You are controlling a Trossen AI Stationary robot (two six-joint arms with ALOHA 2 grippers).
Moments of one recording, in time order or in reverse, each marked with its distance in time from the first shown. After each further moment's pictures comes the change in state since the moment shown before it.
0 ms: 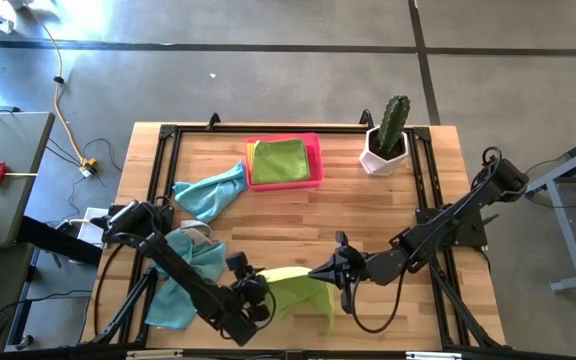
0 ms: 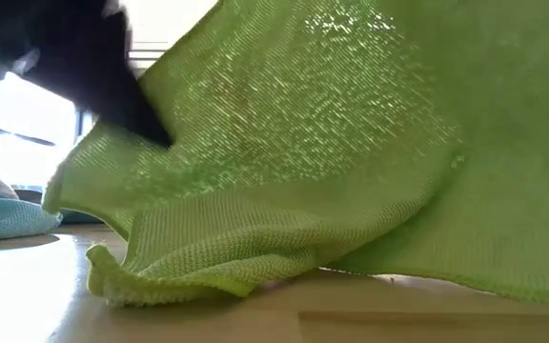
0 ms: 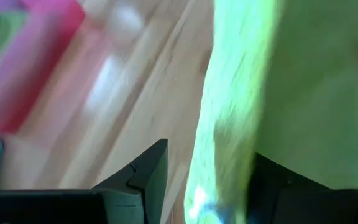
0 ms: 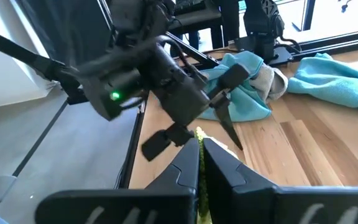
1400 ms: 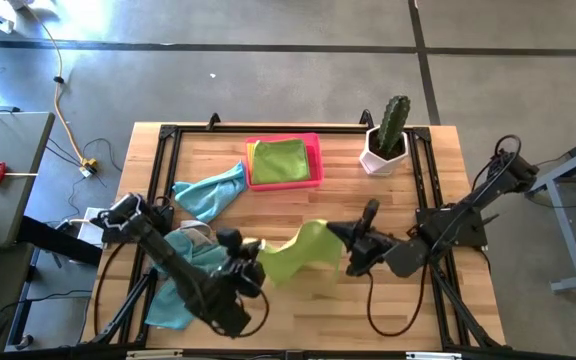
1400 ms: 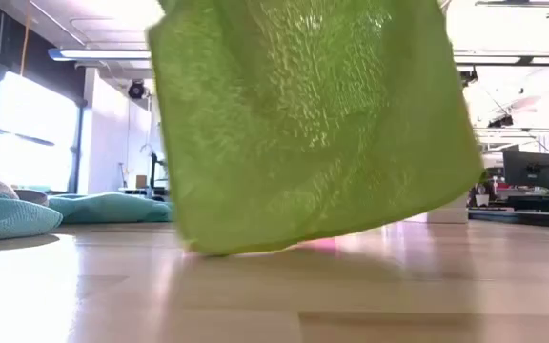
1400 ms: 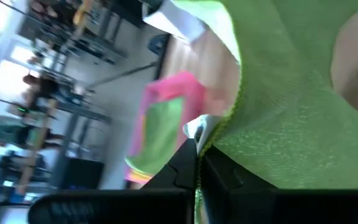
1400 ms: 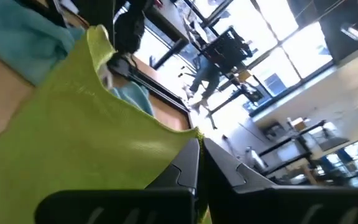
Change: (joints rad) left arm 0.035 -0.079 0.429 -0.732 -0.255 0.242; right arm 0.019 -0.146 0.002 -0.151 0.576 -0.916
